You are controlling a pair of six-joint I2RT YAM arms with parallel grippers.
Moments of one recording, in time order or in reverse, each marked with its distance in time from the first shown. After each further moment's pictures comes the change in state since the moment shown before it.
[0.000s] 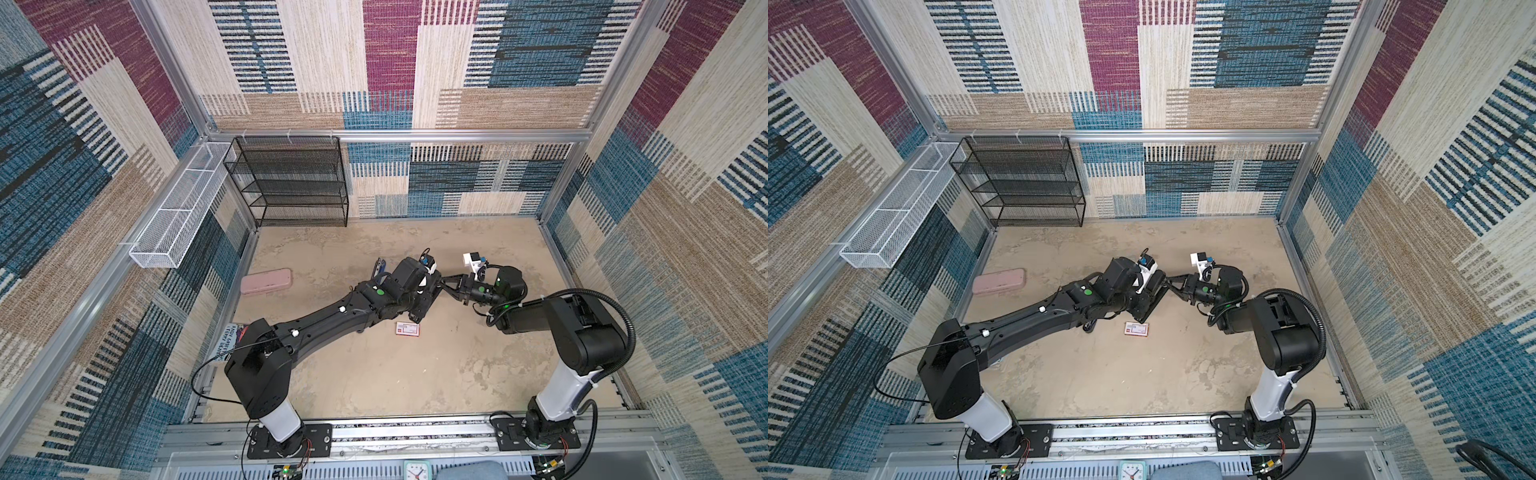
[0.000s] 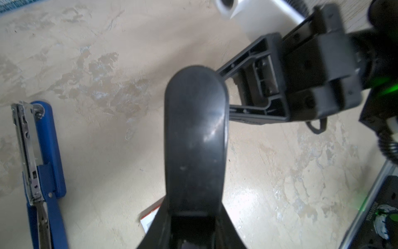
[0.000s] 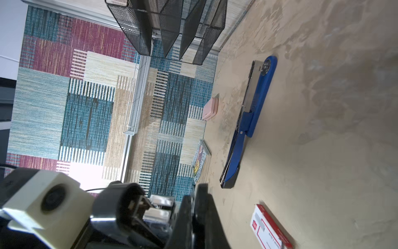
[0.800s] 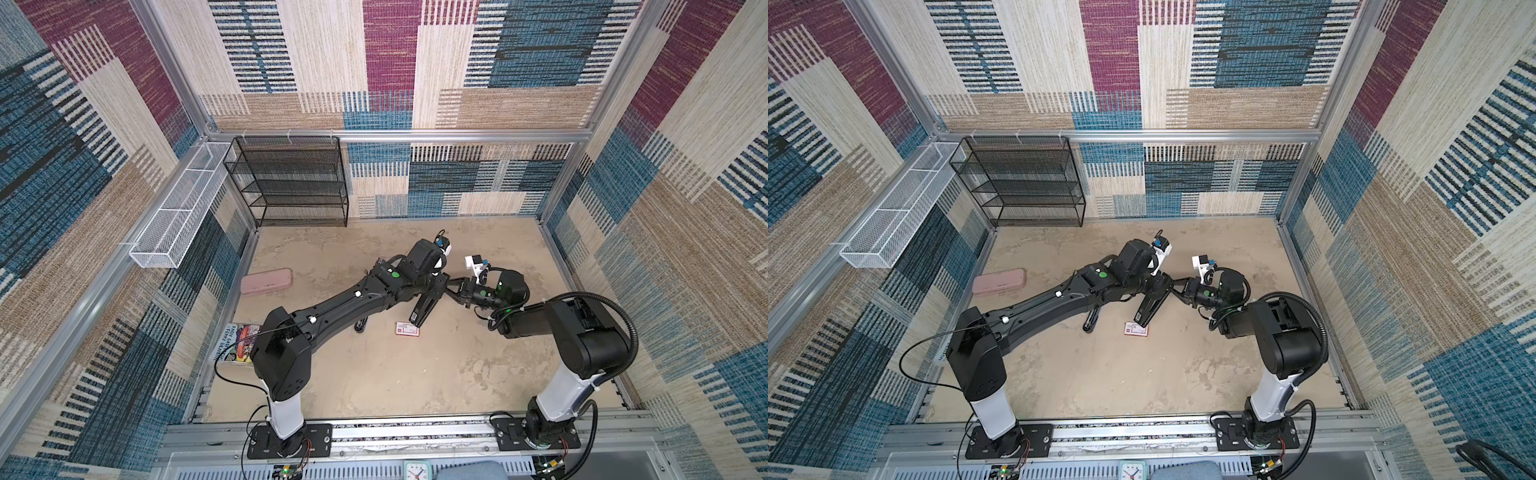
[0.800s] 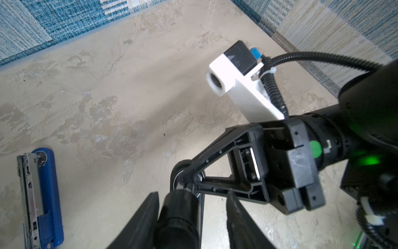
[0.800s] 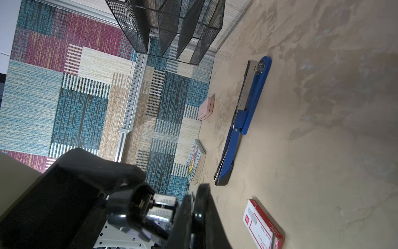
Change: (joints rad) left arm 0.001 0.164 0.280 -0.055 -0.016 0.027; right arm 0.000 -0.034 -0.045 0.006 0.021 -0.027
